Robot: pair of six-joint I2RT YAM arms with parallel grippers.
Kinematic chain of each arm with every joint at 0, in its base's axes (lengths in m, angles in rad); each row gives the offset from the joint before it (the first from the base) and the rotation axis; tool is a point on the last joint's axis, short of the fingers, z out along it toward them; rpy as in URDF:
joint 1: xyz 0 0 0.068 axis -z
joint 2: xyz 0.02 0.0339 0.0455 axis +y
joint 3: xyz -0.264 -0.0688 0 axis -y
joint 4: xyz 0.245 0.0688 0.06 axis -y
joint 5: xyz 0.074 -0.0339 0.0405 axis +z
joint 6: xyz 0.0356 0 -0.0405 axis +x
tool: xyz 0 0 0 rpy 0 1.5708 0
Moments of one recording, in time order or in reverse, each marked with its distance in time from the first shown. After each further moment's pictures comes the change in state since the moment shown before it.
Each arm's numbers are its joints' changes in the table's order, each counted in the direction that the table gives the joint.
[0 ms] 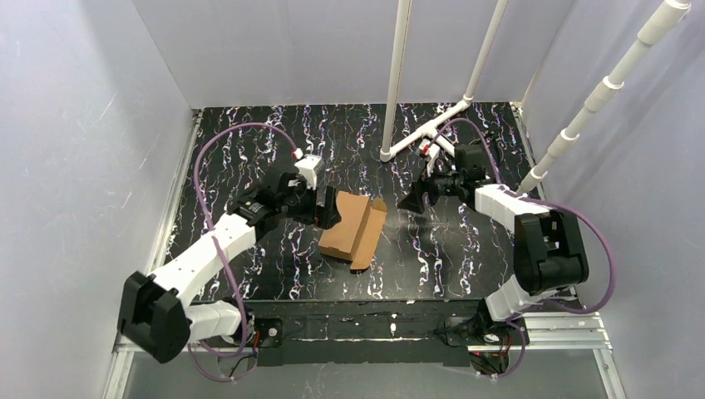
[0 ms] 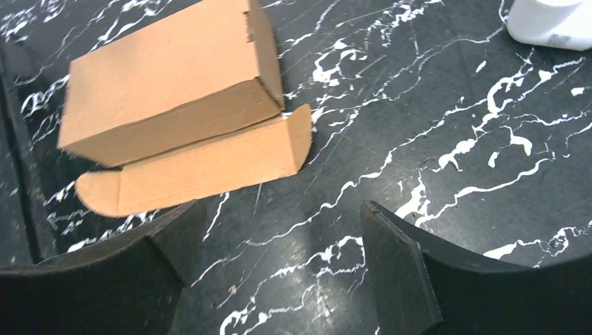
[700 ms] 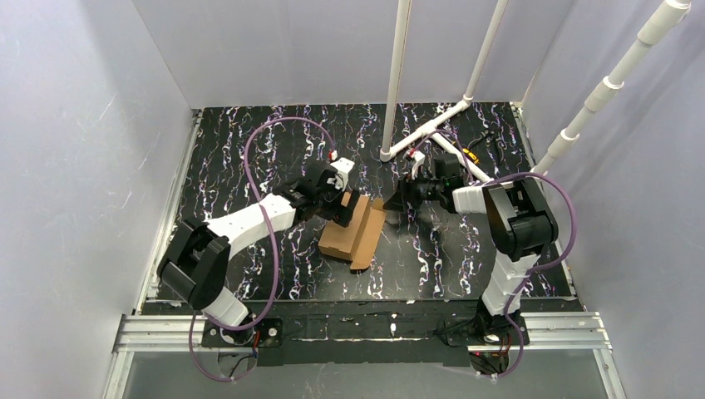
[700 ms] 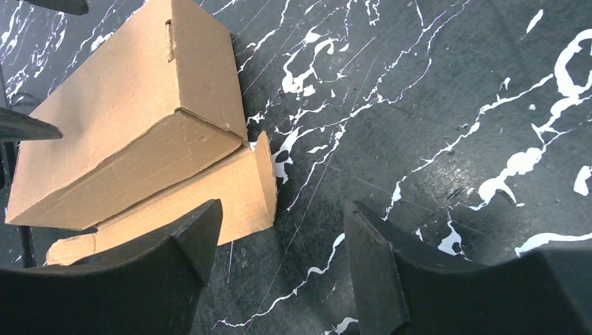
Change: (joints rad) left arm 0.132 0.392 0.119 0.142 0.251 0.167; right arm -0.074 0.311 -0.025 0.434 -0.073 0.352
